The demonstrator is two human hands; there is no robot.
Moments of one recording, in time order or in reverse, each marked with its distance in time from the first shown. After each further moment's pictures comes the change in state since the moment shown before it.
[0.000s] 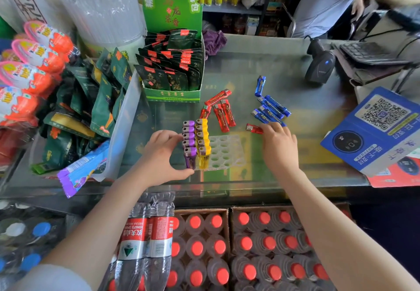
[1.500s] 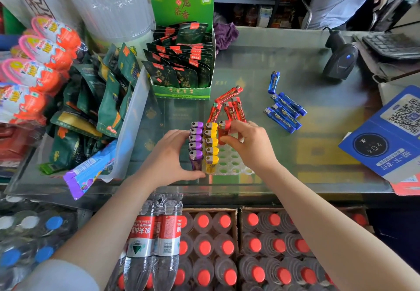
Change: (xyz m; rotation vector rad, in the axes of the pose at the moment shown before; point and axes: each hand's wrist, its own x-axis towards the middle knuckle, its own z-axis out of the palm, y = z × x) left_hand 0.000 0.009 -0.005 -0.123 0.063 0.018; right_hand 0.007 -0.064 0.007 0.627 -0.058 -0.252
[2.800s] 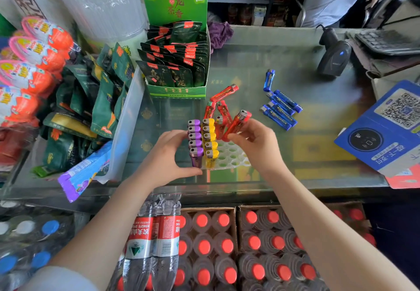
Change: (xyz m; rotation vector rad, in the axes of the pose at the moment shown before) left_hand -0.001 -0.003 0.003 -0.053 -0.016 -0.027; right_hand -0.013 0.003 -0.010 0.307 0.056 0.271
